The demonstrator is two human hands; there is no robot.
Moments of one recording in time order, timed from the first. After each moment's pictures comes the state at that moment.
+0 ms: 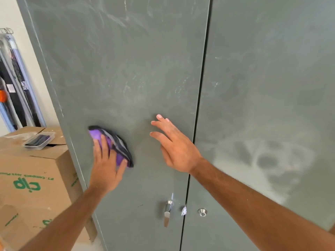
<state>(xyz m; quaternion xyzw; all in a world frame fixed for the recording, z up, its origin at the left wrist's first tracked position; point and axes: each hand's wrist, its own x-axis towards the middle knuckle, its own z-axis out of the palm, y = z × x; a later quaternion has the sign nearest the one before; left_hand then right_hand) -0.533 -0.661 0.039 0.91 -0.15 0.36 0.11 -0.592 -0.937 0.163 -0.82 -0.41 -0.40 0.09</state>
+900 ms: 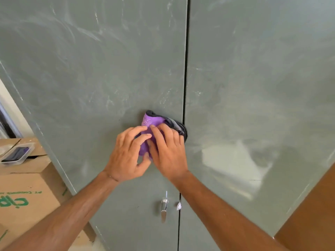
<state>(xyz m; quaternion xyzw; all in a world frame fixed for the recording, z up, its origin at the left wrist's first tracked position) -0.563 -0.752 0.173 0.76 -0.42 0.45 0.19 -0.596 -0.912 0.156 -0.81 -0.11 -0.55 0.14</state>
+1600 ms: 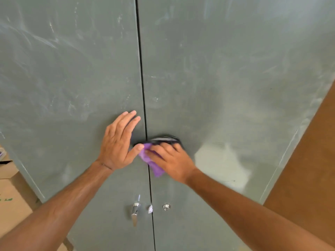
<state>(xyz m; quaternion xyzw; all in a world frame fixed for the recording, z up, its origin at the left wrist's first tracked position) -0.568 -0.831 0.199 0.77 -0.38 0.49 0.14 -0.625 -1.061 0.141 -0.80 -0.29 -0.51 -0.14</state>
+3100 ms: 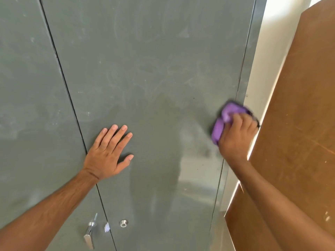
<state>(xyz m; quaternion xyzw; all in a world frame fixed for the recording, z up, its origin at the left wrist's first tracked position) -0.569 -0.962 0.182 0.68 -0.39 0.62 -0.03 -0.725 -1.354 0.221 -0.74 0.13 -0.66 -0.01</state>
